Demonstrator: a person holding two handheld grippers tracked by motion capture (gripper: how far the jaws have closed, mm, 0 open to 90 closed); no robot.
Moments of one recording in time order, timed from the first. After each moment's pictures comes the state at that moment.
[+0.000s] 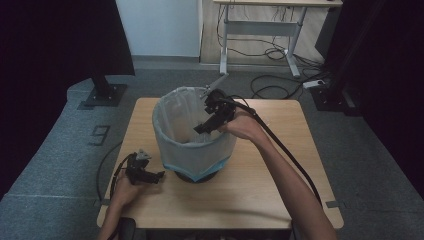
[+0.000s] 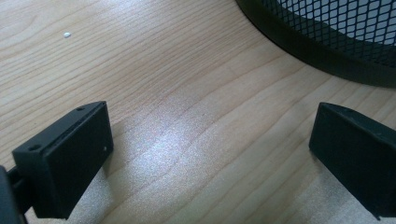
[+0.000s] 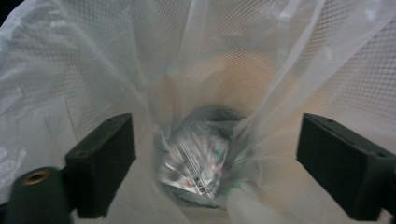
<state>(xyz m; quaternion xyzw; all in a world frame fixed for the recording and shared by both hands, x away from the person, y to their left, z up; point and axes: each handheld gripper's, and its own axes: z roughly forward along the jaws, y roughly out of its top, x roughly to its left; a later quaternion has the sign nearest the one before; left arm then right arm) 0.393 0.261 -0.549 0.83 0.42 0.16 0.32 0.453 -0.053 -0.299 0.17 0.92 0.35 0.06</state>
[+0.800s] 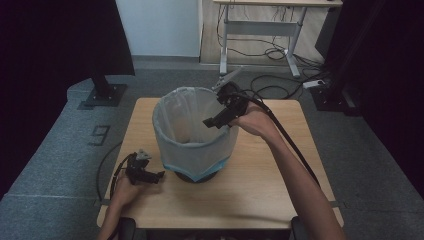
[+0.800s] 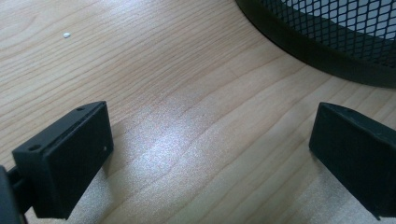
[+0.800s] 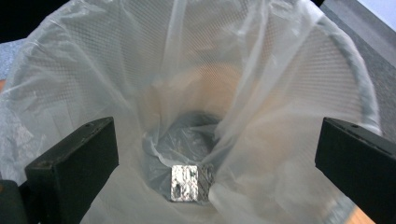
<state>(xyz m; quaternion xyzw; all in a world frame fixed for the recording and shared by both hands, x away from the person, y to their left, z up) 0.394 0.261 -0.549 0.83 0.42 0.16 0.32 0.446 -0.083 -0.275 0.20 0.90 0.38 0.10</state>
